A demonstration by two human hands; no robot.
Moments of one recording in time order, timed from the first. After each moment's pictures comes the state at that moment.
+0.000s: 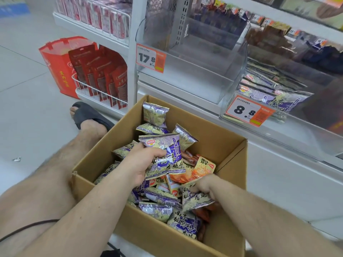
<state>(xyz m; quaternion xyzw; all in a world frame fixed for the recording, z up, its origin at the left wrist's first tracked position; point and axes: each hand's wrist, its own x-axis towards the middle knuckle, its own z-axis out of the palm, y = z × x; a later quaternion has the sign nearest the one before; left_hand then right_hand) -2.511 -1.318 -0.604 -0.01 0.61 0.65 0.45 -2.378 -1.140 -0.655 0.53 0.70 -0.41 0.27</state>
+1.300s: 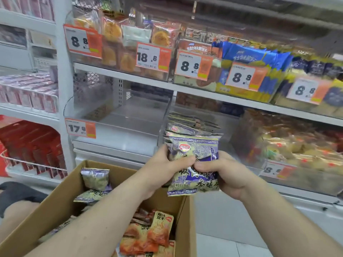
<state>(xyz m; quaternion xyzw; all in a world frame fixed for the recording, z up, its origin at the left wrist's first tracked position) -2.433 -1.165 -0.452 0.39 0.56 0.61 0.40 -2.286 -1.057 -0.420 0.25 0.66 -0.69 -0.16</state>
